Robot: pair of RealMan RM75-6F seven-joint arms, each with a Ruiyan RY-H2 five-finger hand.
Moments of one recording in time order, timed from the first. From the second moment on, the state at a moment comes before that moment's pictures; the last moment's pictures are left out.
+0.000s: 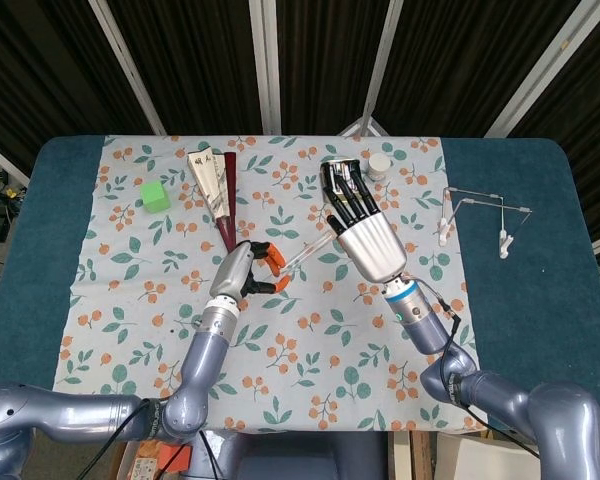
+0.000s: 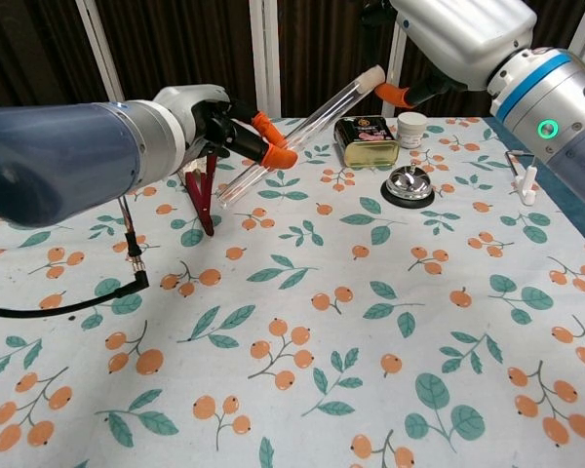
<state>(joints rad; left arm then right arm) -0.91 -1.80 -0.54 -1.74 0.44 1.24 0.34 0.84 -1.75 0.23 -0.96 -1.58 1.43 -0.27</state>
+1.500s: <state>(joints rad) -0.90 -1.79 -0.50 -1.75 0.52 1.25 0.32 0.79 -1.69 0.24 -1.02 -1.51 1.38 -0.36</state>
